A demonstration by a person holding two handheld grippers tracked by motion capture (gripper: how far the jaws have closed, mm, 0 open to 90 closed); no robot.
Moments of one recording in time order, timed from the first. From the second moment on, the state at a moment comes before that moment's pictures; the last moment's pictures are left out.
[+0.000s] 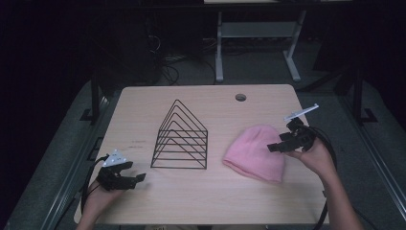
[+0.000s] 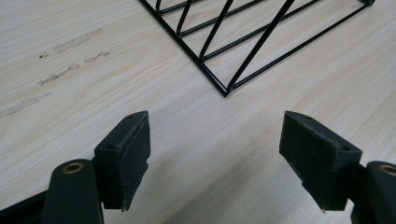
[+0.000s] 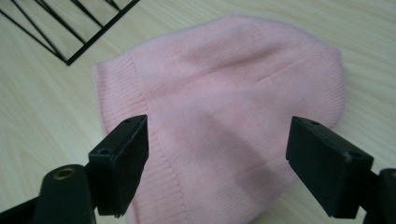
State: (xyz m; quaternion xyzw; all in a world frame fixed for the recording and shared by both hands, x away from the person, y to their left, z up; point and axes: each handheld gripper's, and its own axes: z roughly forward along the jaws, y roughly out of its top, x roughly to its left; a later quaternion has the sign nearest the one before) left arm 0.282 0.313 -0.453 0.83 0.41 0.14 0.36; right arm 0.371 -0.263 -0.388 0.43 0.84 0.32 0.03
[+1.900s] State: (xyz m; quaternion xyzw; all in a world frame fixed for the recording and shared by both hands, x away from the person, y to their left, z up) left arm 0.284 0.312 -0.454 0.83 0.40 0.14 0.35; right arm 0.440 -0.265 -0.446 0.52 0.82 0.24 -0.02
